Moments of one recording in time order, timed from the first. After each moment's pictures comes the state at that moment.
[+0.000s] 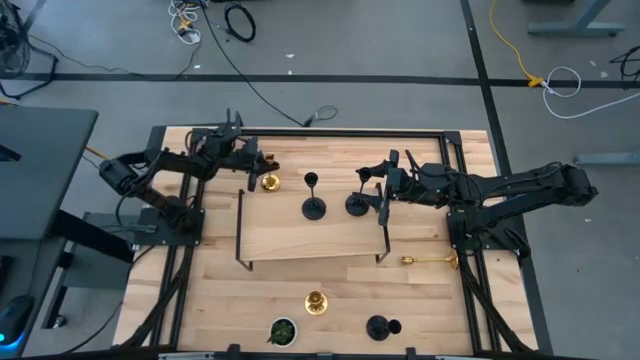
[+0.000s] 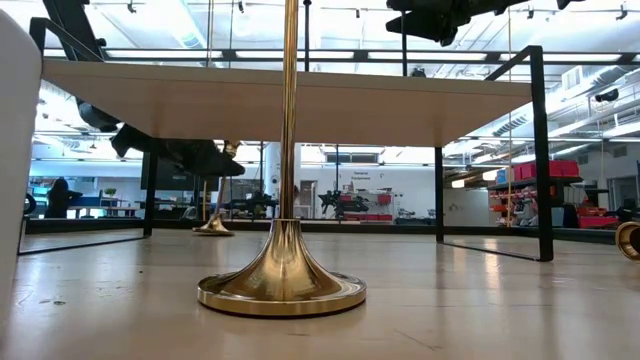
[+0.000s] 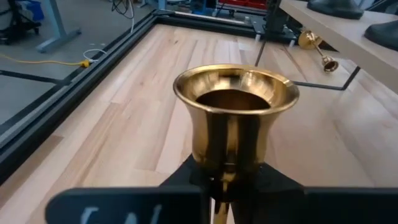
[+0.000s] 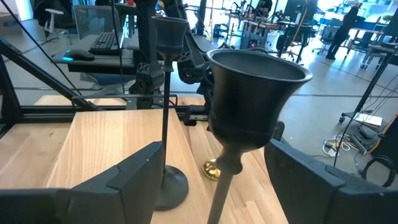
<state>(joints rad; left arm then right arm) 0.90 1.49 0.38 0.71 0.77 0.22 0.04 1.07 0.78 0.16 0.25 -0.09</state>
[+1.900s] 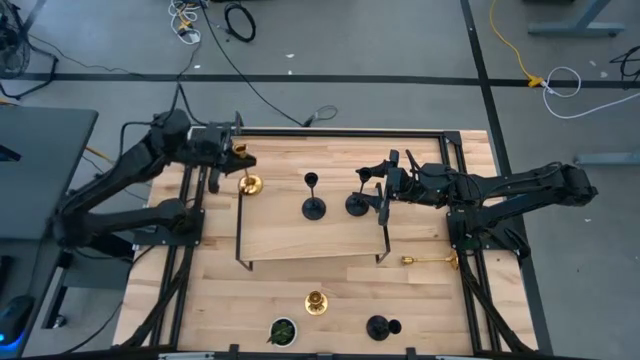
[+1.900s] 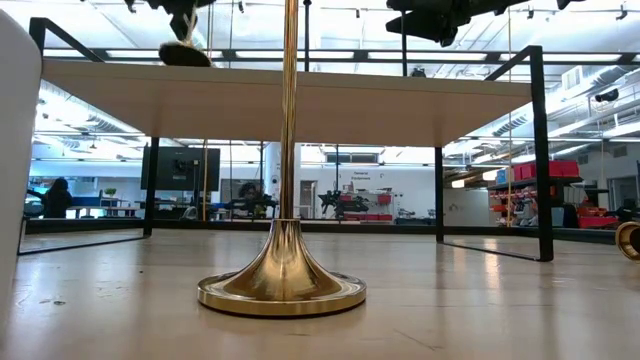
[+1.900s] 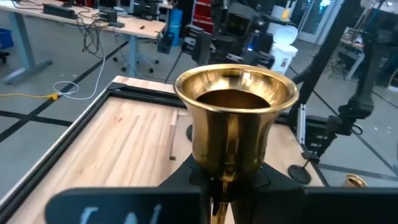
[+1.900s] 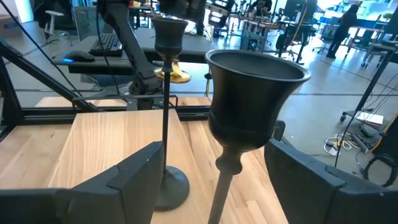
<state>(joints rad) 0.58 0.76 0.91 -0.35 0.58 -0.05 0.04 1.07 0.78 0.16 0.25 -0.08</state>
